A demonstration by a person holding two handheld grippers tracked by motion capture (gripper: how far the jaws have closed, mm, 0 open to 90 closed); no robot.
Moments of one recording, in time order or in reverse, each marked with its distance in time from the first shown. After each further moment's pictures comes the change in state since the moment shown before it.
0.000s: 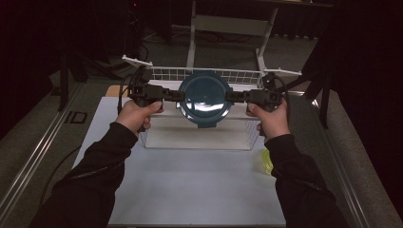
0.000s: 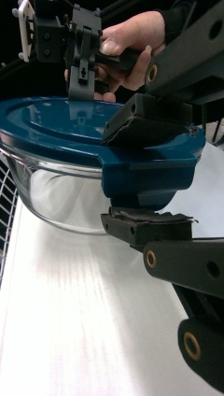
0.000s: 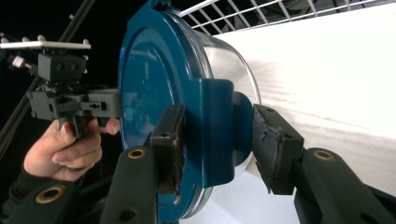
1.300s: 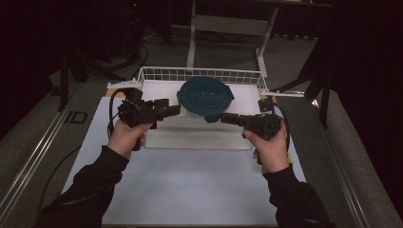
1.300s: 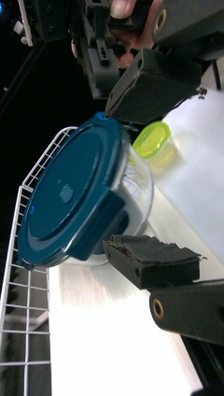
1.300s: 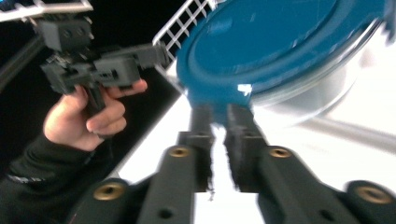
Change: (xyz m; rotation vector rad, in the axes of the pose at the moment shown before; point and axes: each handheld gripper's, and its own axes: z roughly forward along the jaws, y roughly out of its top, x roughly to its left) left arm -0.016 -0.071 -0.024 -0.238 0.041 0.384; right arm 0.049 -0.073 -0.012 -0.025 -0.007 -0.212
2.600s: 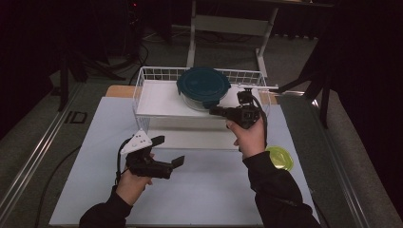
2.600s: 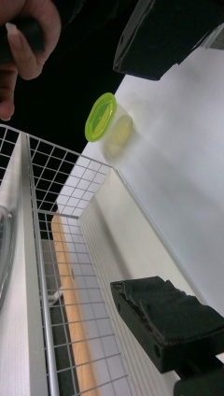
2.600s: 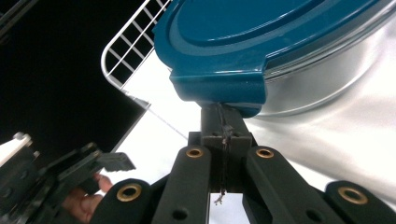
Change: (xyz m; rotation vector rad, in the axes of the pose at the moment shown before) left arm -0.030 -0.108 0.006 -0.006 0.084 0.174; right arm -0.018 0.019 0.055 0.011 -0.101 0.016
